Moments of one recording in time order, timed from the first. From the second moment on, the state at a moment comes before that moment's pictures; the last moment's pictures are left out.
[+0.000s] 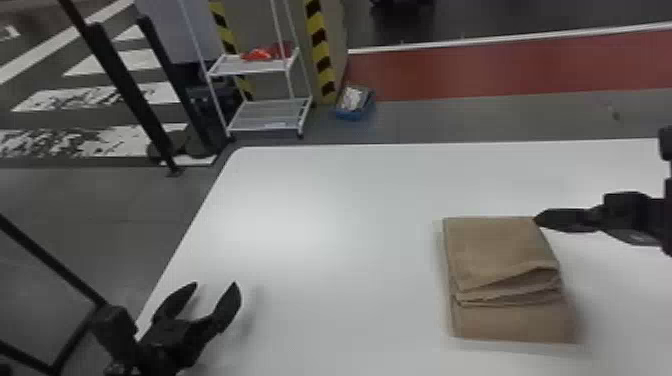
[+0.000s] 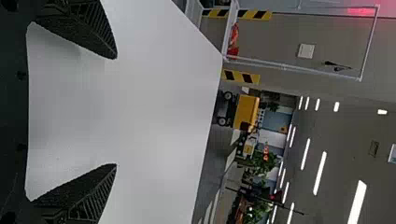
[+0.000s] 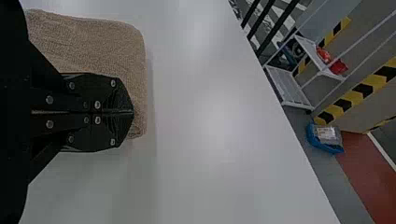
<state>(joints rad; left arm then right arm) 0.44 0.12 0.44 -1.66 0.36 0.03 -0.48 -0.49 -0.14 -0.17 -1.34 -0.17 1.36 0.65</state>
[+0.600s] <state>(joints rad) 0.43 0.12 0.43 -1.66 0.37 0.03 -0.46 -0.30 -0.31 -0.01 -1.90 0.10 1.51 0.91</state>
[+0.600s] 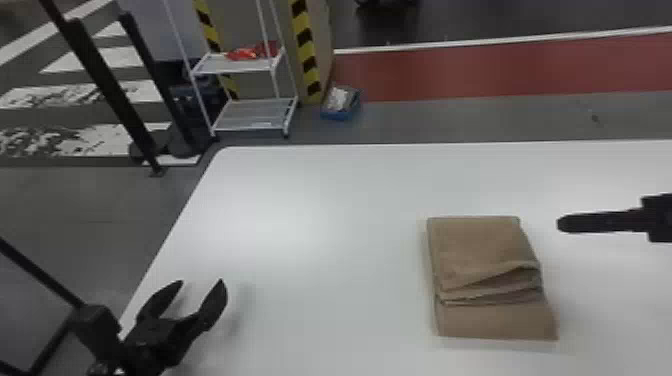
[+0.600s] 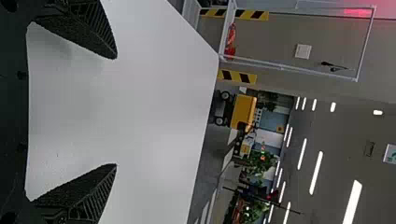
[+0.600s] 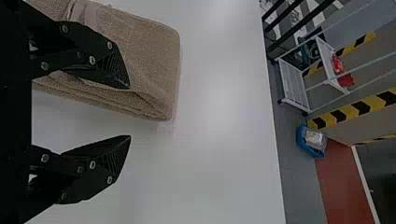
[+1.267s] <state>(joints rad) 0.45 0.10 0.40 -1.68 0.35 0.03 -0.43 -0.38 -0.49 0.49 -2.04 0.38 1.48 1.15</state>
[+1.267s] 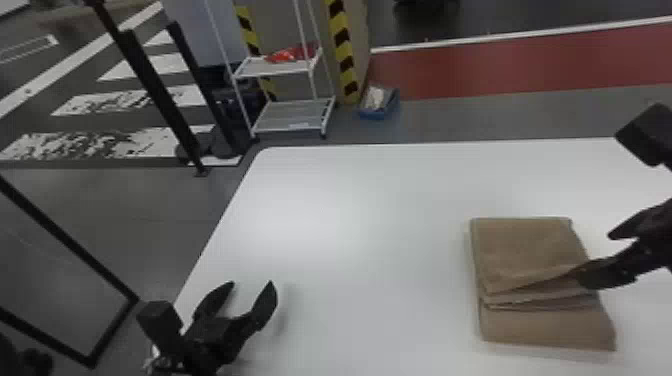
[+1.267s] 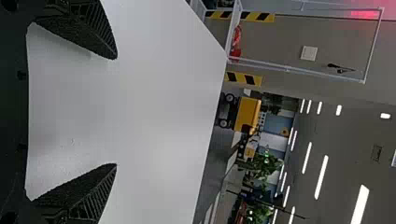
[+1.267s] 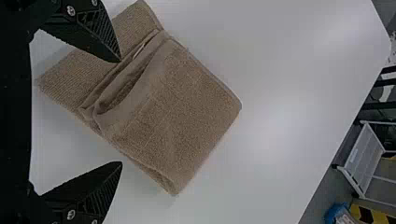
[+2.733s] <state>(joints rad) 0.49 0.00 0.35 -1.70 0.33 -0.27 -0.33 -0.74 -0.61 1.12 -1.93 0.47 1.14 1.24</state>
